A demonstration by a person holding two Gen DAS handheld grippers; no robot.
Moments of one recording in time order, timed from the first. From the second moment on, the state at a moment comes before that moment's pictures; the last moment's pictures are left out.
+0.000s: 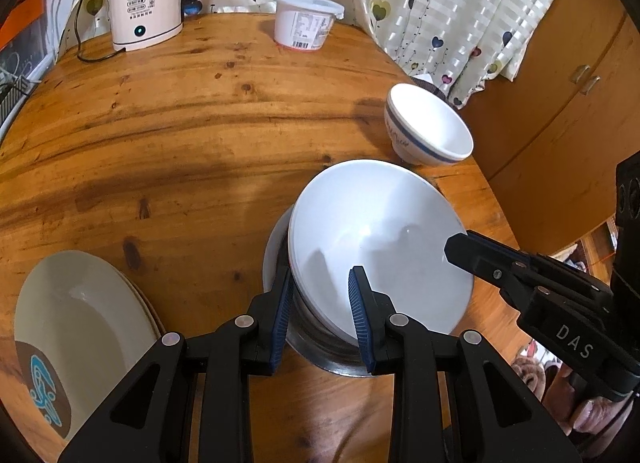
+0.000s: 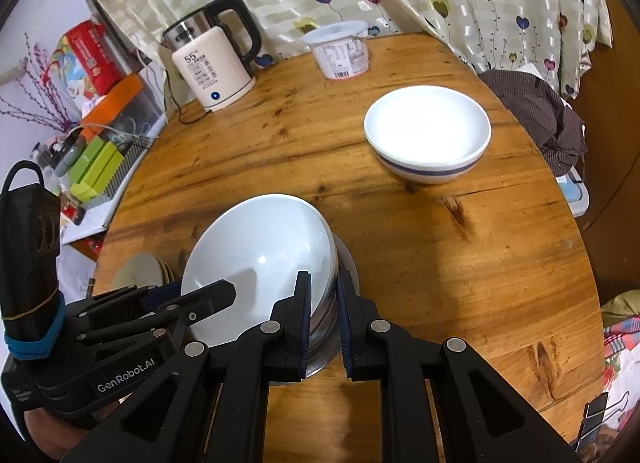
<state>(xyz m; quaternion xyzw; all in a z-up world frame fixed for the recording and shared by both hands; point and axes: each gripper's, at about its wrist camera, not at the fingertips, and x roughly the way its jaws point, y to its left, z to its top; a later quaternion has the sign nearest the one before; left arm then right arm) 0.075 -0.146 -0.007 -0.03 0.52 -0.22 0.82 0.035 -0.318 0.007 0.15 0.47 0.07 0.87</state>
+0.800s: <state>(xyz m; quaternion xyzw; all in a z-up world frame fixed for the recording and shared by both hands) 0.071 -0.152 -0.007 0.00 0.52 -0.22 0.83 0.036 -0.318 -0.009 0.15 0.49 0.07 0.86</state>
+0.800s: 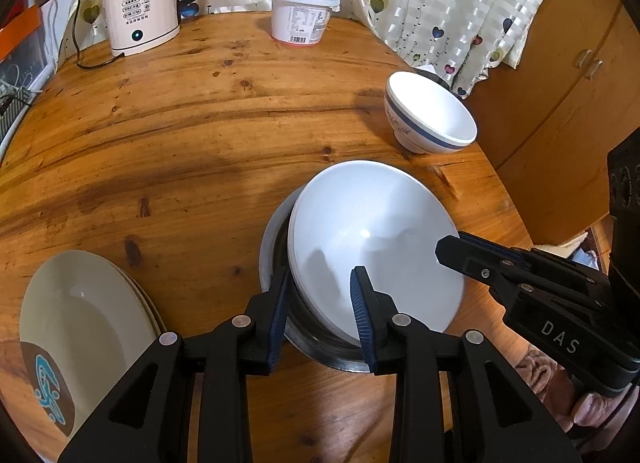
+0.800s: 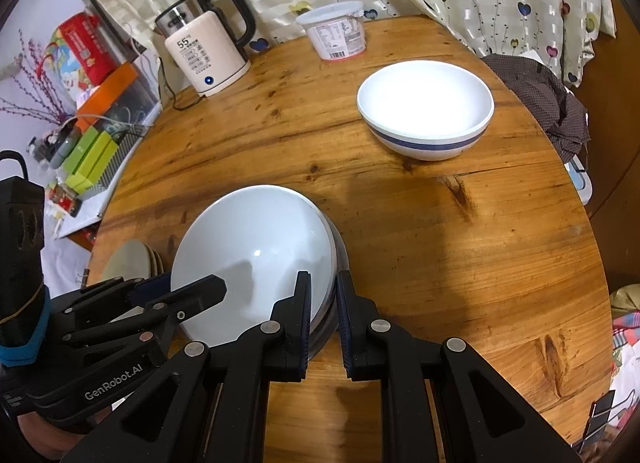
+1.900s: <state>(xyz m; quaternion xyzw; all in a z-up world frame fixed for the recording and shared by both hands) 0.067 -0.137 0.022 -0.01 0.47 -0.21 0.86 0.029 -0.326 0.022 0.13 0.45 0.07 0.88</state>
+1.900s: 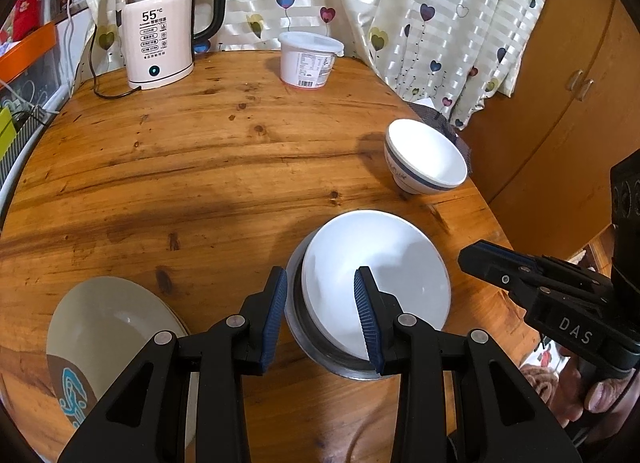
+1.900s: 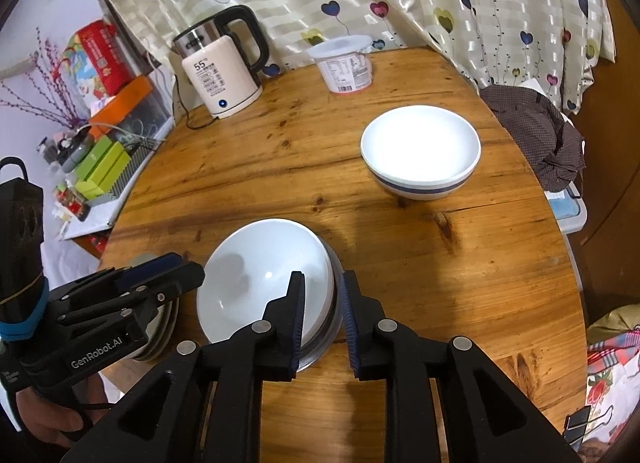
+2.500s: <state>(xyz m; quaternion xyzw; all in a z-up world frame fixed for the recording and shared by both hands) 0.075 -0.142 0.025 -0.01 0.46 -0.22 0.86 0.033 -0.339 0.024 0.14 0.45 0.06 0.88</state>
